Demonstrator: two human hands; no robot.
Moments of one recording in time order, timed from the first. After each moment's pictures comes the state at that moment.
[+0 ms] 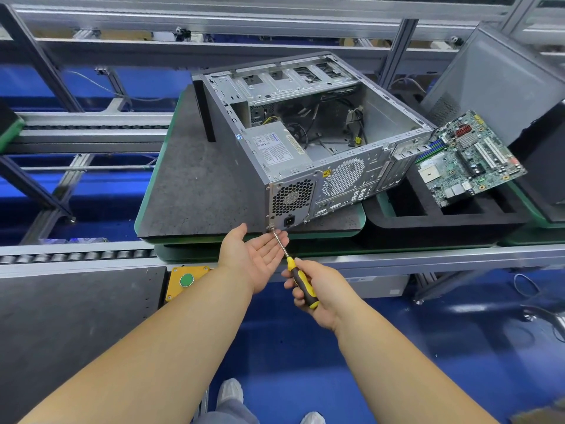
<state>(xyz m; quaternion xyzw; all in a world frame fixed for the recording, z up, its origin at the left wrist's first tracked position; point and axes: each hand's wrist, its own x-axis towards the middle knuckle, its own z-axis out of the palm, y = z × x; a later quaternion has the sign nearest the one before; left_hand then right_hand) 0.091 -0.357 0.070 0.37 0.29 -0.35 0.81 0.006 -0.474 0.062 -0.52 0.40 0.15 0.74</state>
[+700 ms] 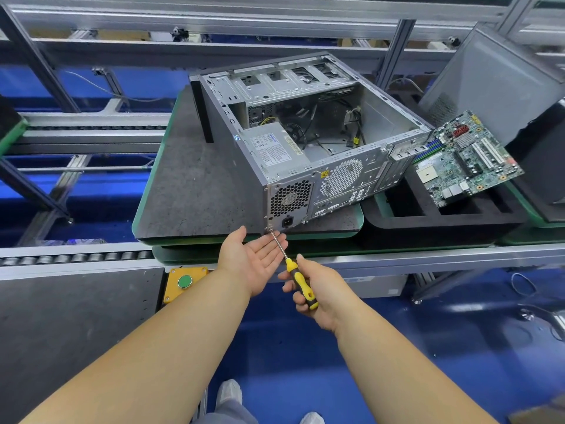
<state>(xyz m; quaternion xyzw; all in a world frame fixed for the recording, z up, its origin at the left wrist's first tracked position) 0.090 -0.357 0.066 0.39 0.28 -0.35 0.80 0.005 -0.475 0.064 -0.53 0.39 0.17 0.73</state>
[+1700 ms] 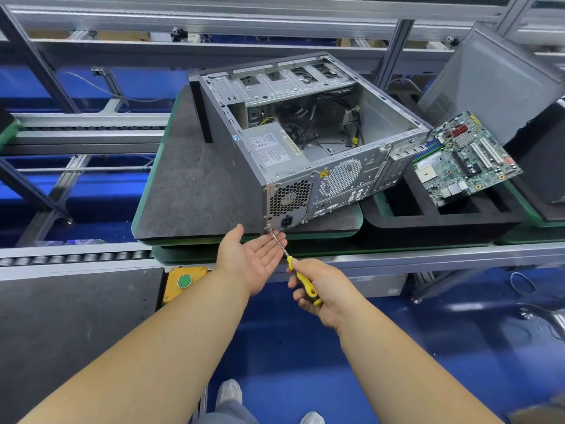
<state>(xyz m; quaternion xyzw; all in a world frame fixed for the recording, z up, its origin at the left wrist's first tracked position) 0.091 -0.357 0.065 0.37 0.28 -0.35 0.81 0.003 -0.481 0.063 -0.57 0.37 0.15 0.72</state>
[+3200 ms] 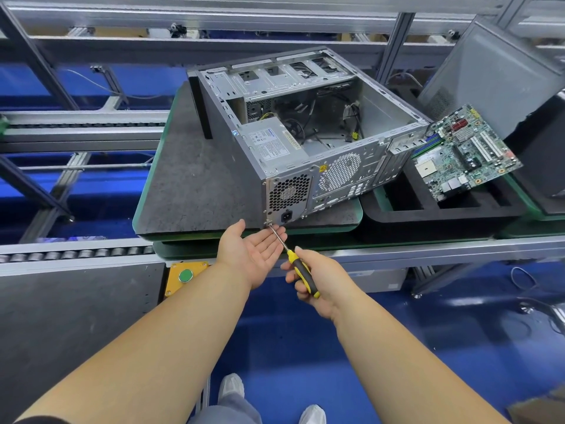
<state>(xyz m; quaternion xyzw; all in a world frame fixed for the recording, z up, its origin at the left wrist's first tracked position) 0.090 -0.356 0.065 0.36 0.28 -0.35 0.81 0.004 -0.477 0.069 -0.55 0.38 0.15 0.73</state>
